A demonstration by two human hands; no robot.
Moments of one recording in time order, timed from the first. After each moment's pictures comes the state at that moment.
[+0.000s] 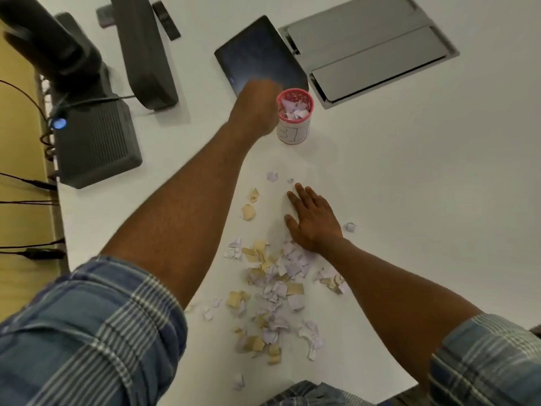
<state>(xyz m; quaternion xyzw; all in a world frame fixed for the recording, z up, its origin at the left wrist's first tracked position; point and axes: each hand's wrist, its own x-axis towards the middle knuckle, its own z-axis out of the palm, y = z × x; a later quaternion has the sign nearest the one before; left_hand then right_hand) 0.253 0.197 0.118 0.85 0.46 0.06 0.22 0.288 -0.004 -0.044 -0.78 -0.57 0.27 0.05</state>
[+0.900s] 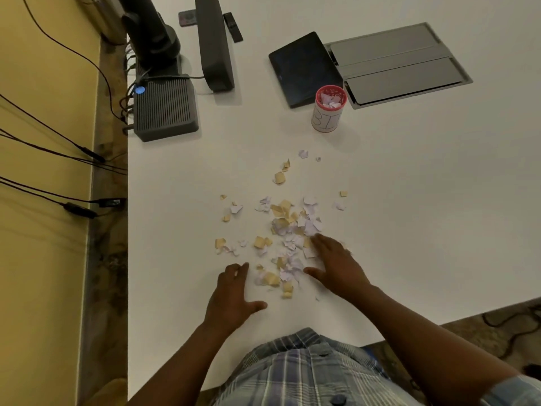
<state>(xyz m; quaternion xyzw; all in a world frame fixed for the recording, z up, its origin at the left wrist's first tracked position) -0.051 -0.128 -0.001 0.74 0.57 -0.08 0.34 0.212 -0.167 -0.012 -0.74 -0.61 0.29 0.04</state>
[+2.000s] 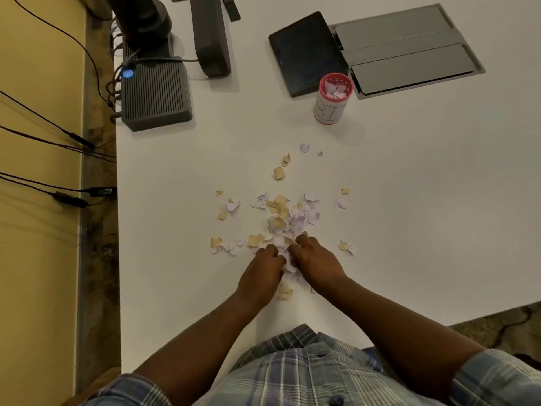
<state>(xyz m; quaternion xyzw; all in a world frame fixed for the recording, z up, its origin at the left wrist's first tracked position) 0.021 -0.102 -0.020 0.85 0.45 0.01 0.28 0.176 -0.135 -0.016 -0.67 -0.70 0.23 -0.02</state>
